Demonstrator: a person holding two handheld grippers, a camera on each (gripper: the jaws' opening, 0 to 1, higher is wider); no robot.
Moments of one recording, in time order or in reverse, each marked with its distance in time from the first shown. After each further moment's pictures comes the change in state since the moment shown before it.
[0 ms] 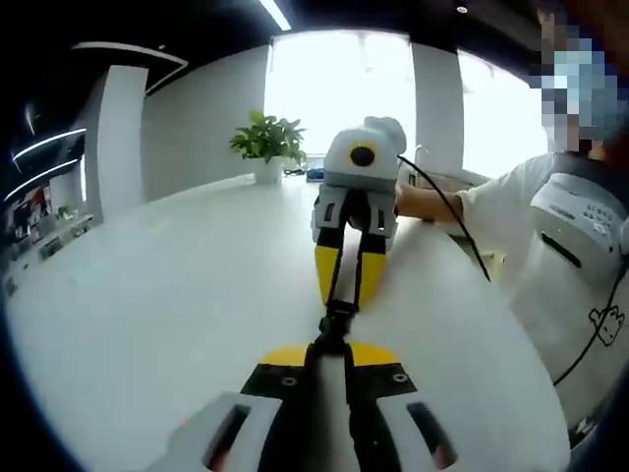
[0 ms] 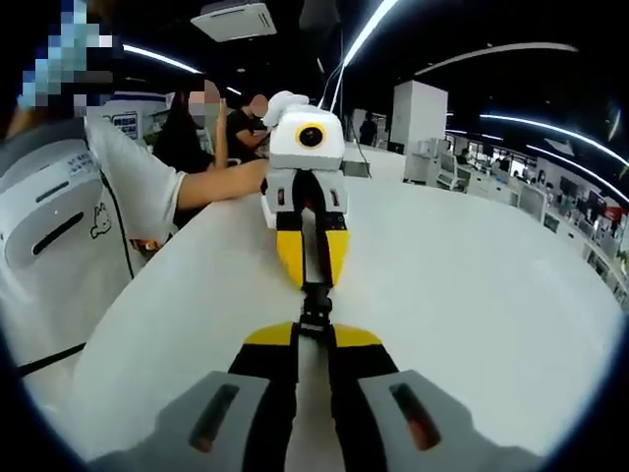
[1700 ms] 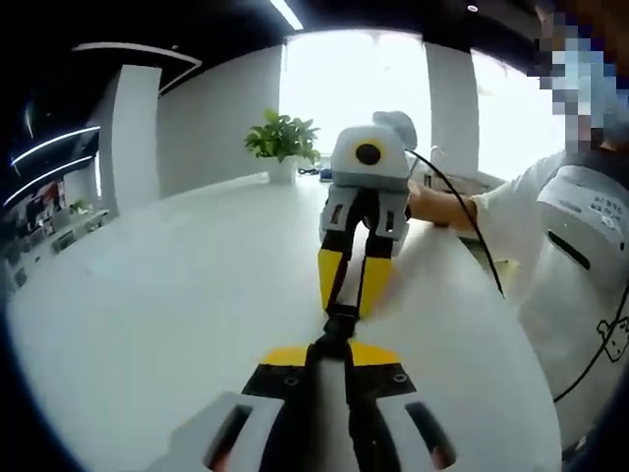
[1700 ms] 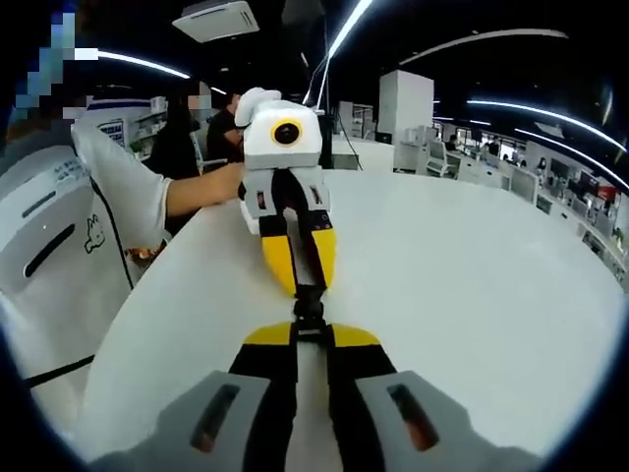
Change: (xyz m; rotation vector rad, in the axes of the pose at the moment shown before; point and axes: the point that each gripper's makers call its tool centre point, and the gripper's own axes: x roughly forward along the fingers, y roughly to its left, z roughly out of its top) left arm 0.003 0.001 0.000 -0.051 0.006 0.101; right arm 0.002 -0.002 -0.002 0.122 0.014 -0.039
